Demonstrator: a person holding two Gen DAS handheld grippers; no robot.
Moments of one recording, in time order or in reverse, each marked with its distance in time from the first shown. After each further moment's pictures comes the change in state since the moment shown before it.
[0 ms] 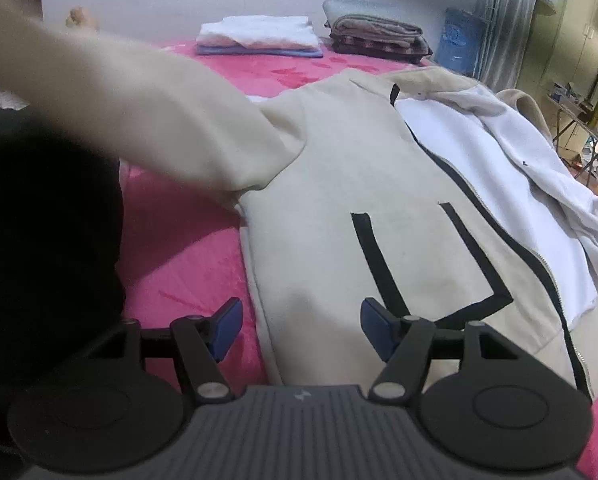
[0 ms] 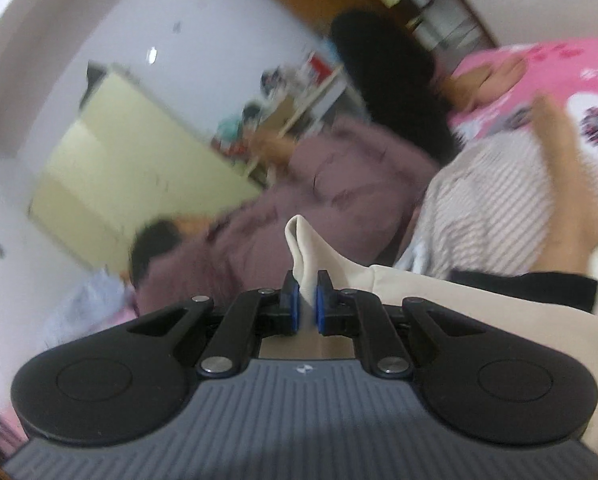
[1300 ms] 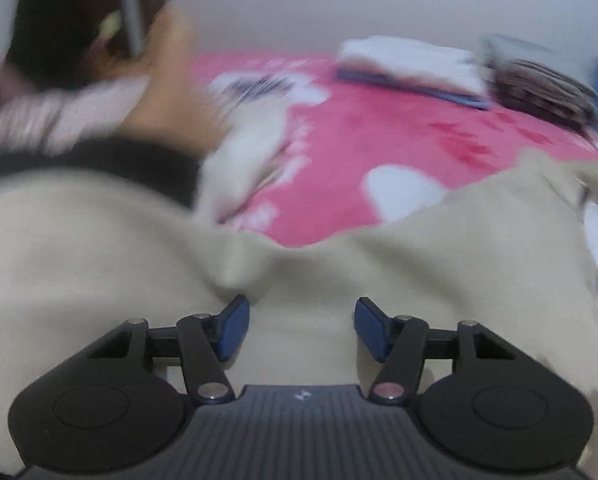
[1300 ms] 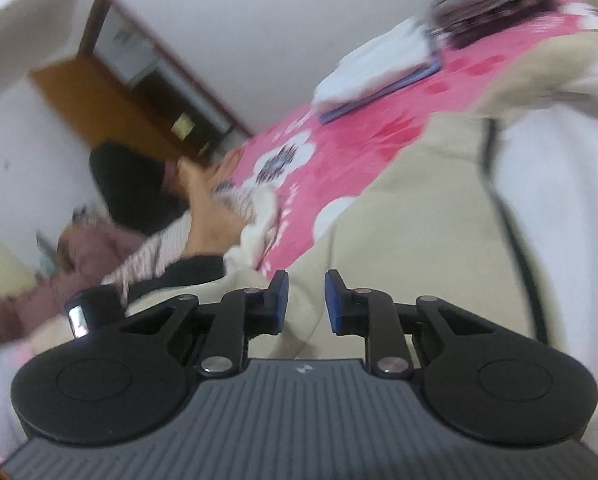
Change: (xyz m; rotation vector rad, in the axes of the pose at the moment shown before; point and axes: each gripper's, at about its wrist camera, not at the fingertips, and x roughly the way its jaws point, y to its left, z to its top) left arm 0.117 0.042 0.118 -0.277 -0.042 0.373; right arm -0.228 -0.212 -0.209 0.212 -0.444 -0.516
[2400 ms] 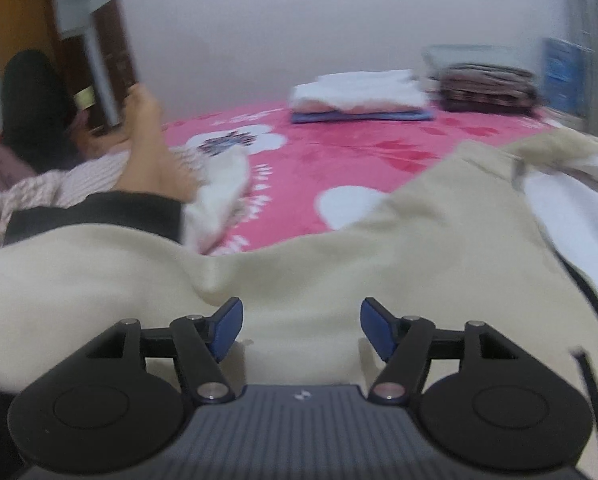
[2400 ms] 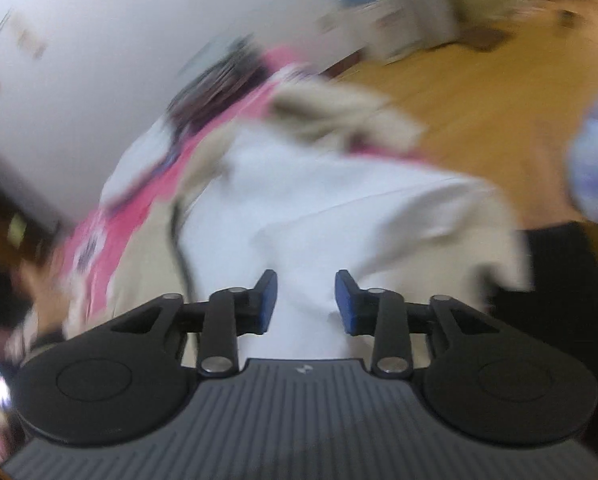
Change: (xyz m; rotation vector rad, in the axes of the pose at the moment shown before) left arm -0.068 -0.035 -0.039 0.247 -0.163 -0.034; right arm -0.297 -0.116 -0.072 0.378 -0.296 -0.582
